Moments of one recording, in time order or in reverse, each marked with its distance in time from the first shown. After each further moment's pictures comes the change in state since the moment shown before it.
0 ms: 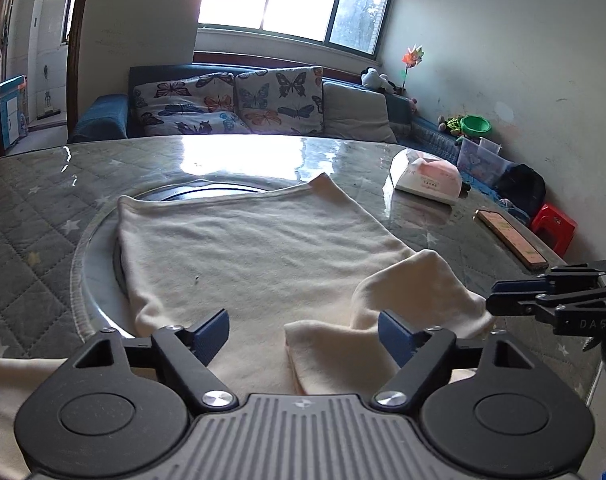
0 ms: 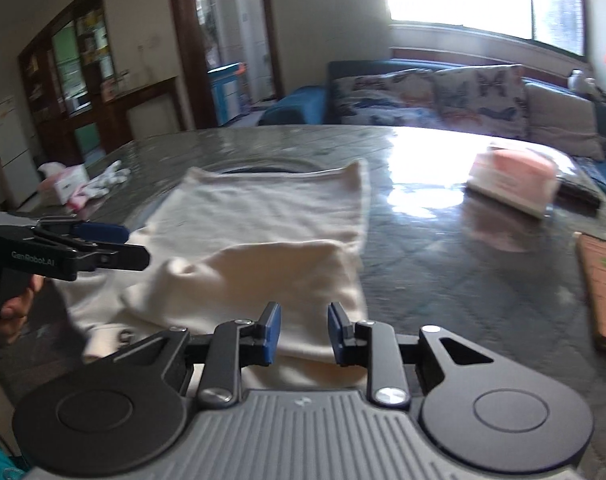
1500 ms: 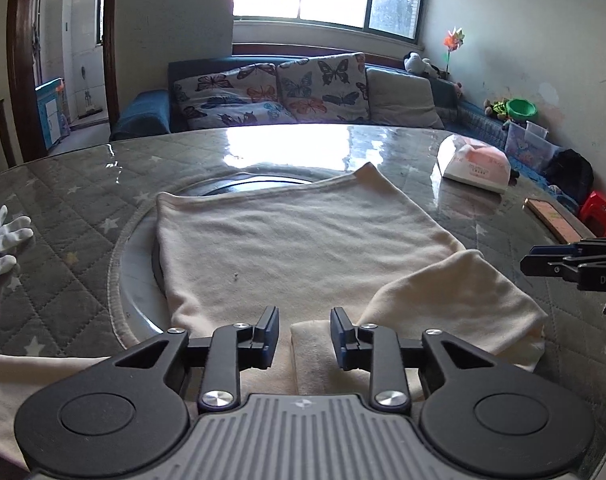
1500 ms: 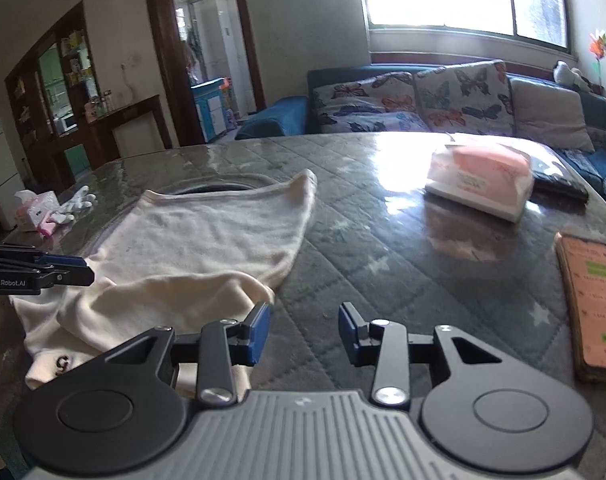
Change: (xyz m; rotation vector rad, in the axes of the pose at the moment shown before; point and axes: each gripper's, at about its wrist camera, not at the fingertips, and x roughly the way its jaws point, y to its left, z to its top) left arm 0.002 -0.007 0.005 0.011 0.026 0.164; right arm 0.030 -0.046 0.013 0.017 -0.024 0.028
